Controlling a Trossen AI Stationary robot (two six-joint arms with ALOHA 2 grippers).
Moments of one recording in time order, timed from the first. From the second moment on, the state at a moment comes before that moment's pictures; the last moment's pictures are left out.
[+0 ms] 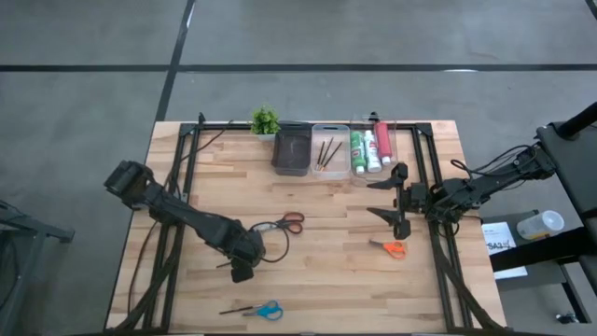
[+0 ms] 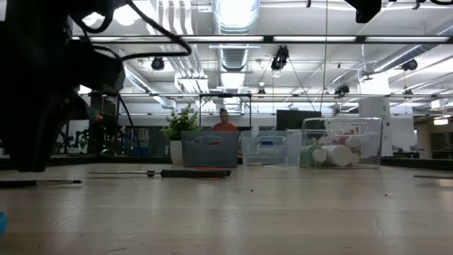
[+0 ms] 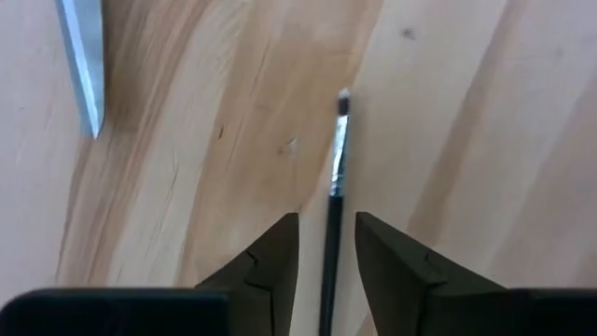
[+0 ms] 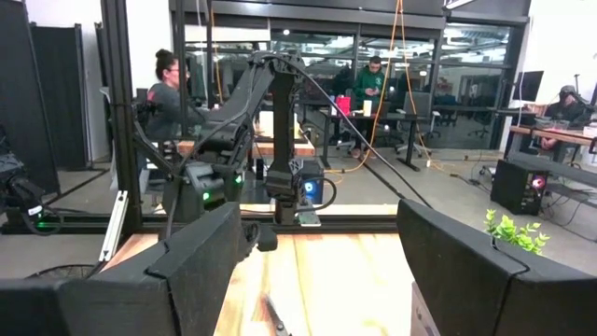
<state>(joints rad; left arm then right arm) -0.45 1.65 0.90 -0.70 0.05 -0.78 0.39 0.69 0.42 0.39 0.45 -0.05</state>
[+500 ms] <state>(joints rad) -0.45 1.73 0.90 -0.68 0.05 -0.79 0.39 0.69 0.42 0.39 0.45 -0.06</state>
